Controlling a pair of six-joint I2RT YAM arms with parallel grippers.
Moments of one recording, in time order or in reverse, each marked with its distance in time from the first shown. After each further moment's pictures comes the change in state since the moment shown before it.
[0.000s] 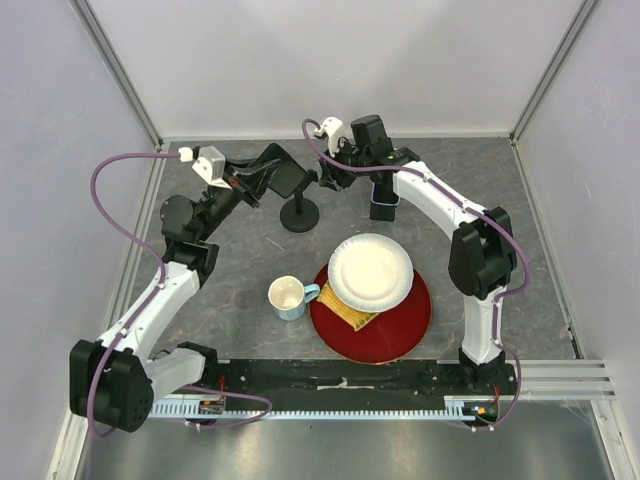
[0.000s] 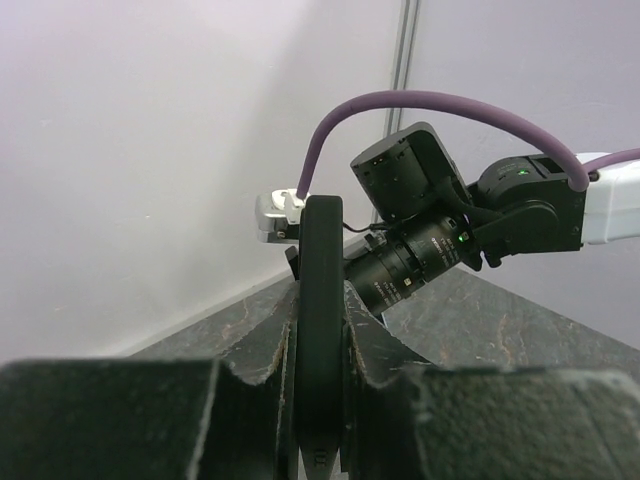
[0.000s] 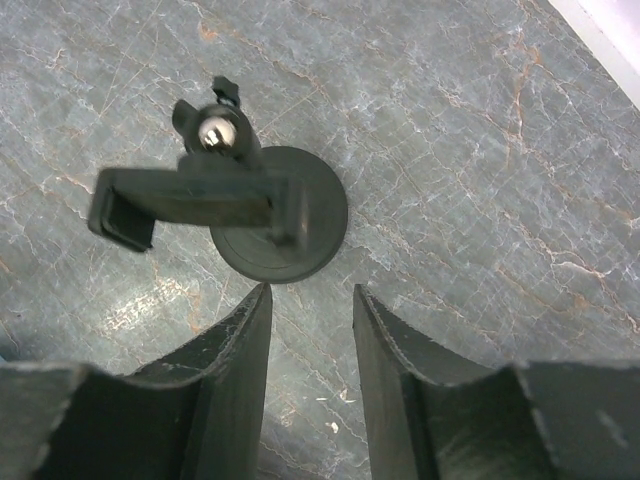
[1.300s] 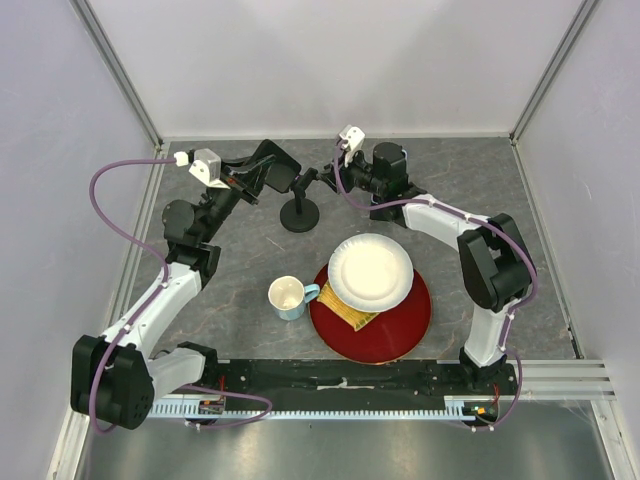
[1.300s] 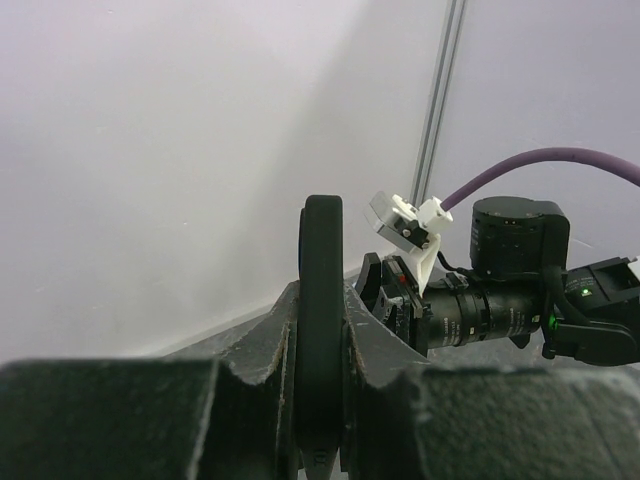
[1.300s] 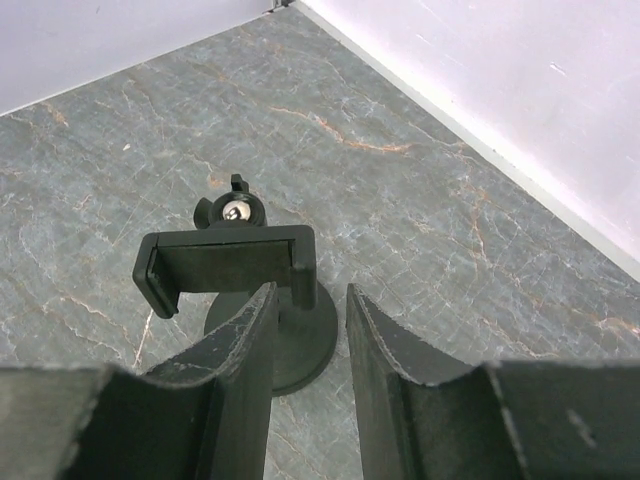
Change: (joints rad) left arm 0.000 0.015 -0.037 0.085 -0.098 0.006; right arm -0.019 -0.136 -0.490 0.818 -0.053 0.170
